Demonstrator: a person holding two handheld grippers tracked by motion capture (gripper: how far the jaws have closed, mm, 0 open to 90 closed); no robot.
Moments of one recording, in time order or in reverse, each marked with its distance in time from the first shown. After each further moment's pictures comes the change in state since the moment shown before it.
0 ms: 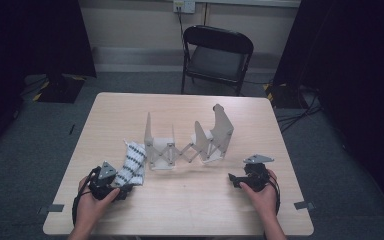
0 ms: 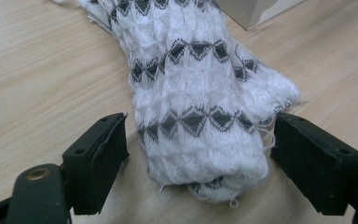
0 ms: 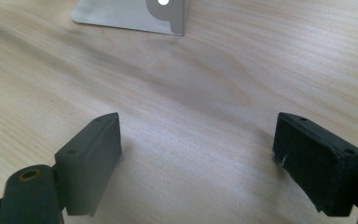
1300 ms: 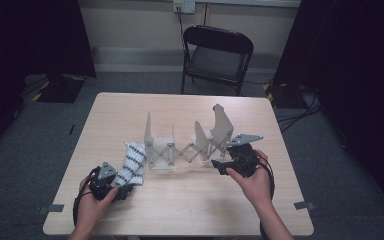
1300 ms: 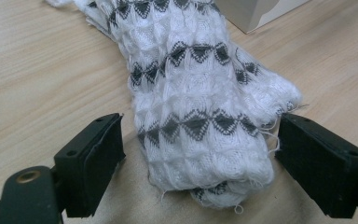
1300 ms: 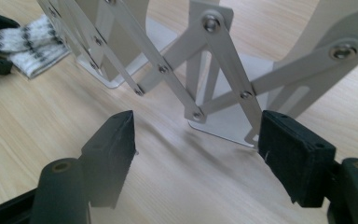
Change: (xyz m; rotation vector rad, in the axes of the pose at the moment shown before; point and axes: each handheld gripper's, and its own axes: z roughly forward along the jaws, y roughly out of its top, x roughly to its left) left arm 0.003 -0.003 0.002 -0.023 -0.020 0.003; right arm 0.062 0.098 -0.063 -0.043 0.135 -0.129
